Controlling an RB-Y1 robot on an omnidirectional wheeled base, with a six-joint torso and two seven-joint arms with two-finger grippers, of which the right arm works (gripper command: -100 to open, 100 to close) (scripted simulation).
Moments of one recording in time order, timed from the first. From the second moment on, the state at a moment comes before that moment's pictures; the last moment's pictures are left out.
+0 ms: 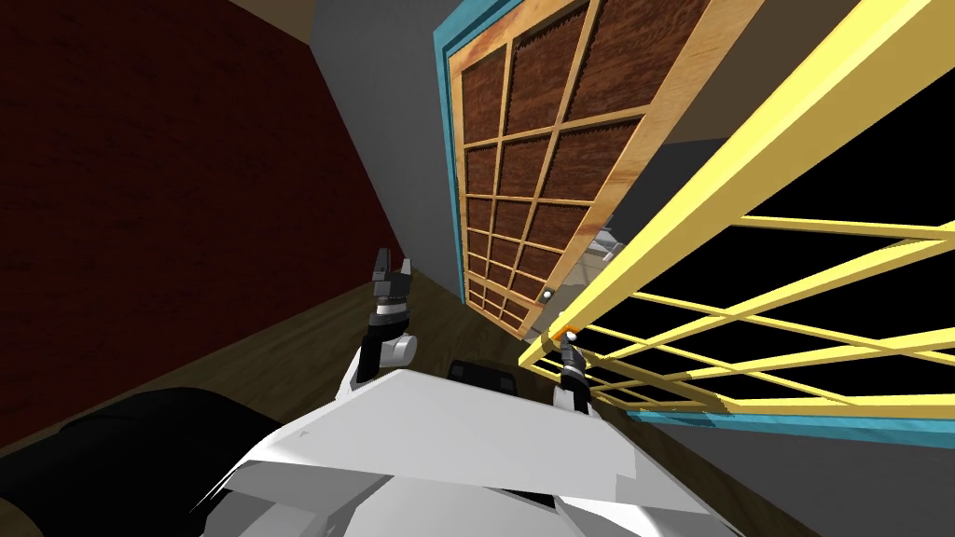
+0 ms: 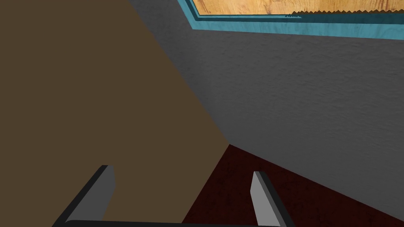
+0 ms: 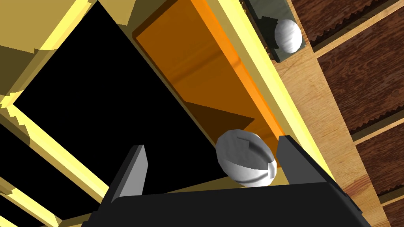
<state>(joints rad) -0.13 -0.06 -0.83 -0.51 0.44 -0.87 0.78</state>
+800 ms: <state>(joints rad) -0.10 -0.04 -0.81 -0.60 0.44 -0.84 0.73</state>
